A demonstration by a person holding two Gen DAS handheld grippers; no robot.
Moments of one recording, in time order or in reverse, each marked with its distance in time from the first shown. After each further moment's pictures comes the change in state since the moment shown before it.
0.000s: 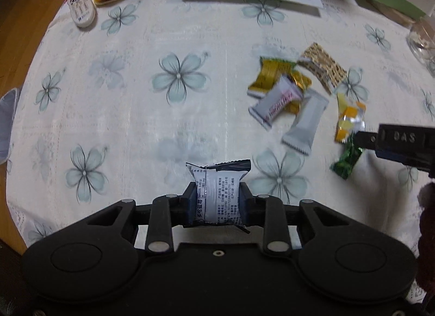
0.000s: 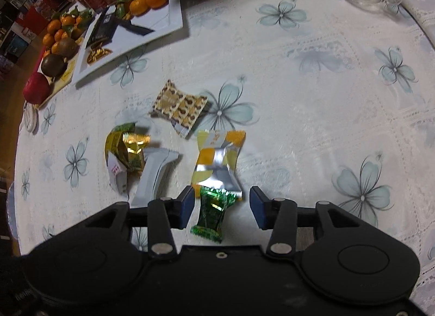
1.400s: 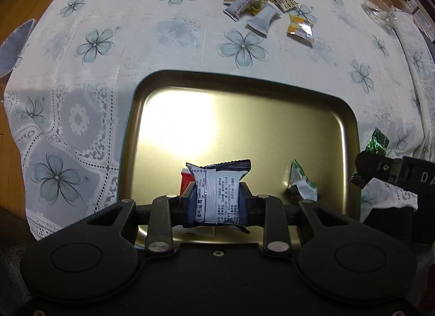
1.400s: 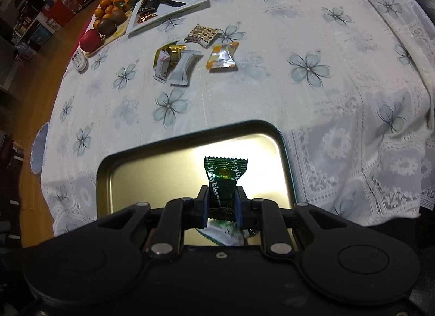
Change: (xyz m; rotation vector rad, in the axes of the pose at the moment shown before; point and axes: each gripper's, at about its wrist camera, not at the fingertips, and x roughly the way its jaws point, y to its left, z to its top) left arm -0.059 -0.018 -0.183 -0.047 -0.037 -0.094; right arm -0.146 -0.038 -0.228 -0.053 -0.078 0.034
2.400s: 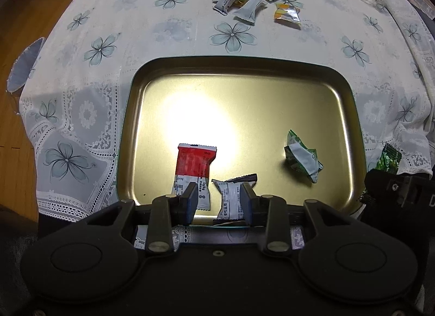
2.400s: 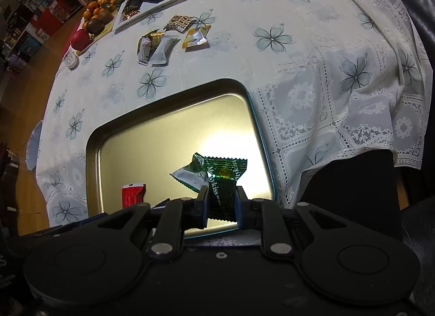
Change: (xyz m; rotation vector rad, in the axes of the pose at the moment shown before) left arm -0.007 -0.028 -0.040 0.074 -0.060 0.103; right arm -0.024 -0.024 -0.055 0.049 -0.013 -0.016
